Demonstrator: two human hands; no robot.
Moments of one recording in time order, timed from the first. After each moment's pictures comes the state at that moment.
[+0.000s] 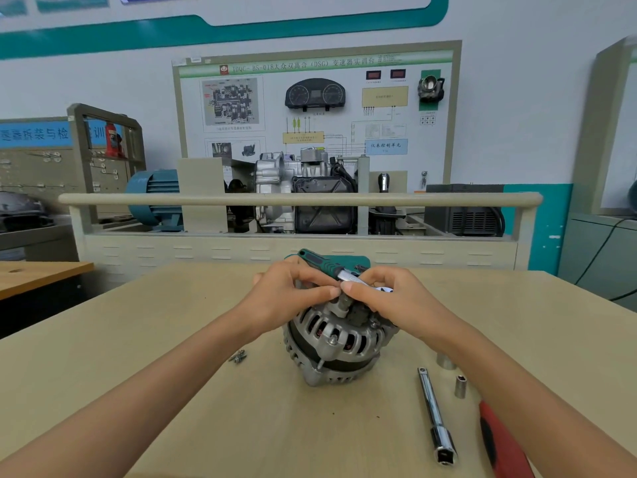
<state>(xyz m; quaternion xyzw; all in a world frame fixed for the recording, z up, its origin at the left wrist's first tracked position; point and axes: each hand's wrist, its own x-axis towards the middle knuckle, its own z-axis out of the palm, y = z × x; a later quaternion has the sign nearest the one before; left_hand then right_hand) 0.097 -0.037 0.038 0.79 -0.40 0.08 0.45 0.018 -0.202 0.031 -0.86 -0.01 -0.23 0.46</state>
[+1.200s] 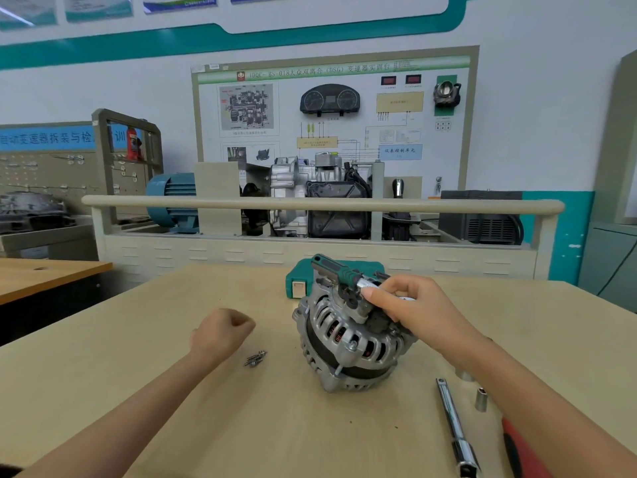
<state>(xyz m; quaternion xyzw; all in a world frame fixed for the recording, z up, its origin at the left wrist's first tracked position) 0.186 0.030 -0.036 0.91 -0.12 0.12 0.37 0.020 -0.199 0.027 -0.83 -0.01 -0.27 0.49</state>
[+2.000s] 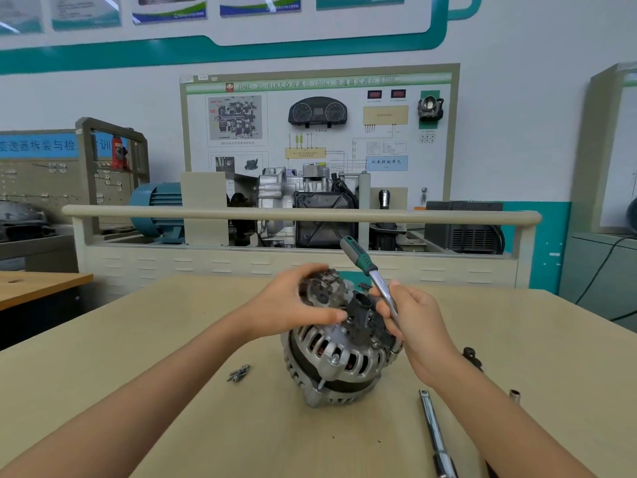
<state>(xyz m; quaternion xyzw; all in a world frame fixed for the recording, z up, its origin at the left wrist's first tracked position) 0.133 -0.041 0.040 0.78 -0.45 0.04 0.43 0.023 -0.197 0.026 -0.66 0.08 -0.30 0.69</state>
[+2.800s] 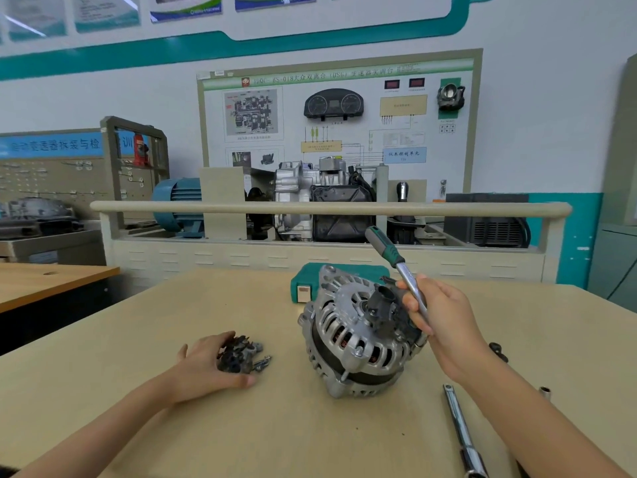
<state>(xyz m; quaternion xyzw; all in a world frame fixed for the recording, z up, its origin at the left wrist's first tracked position) 0.175 0.080 -0.052 0.95 -0.21 -0.02 0.23 0.024 -0.199 0.022 -0.63 0.06 -0.32 0.70</state>
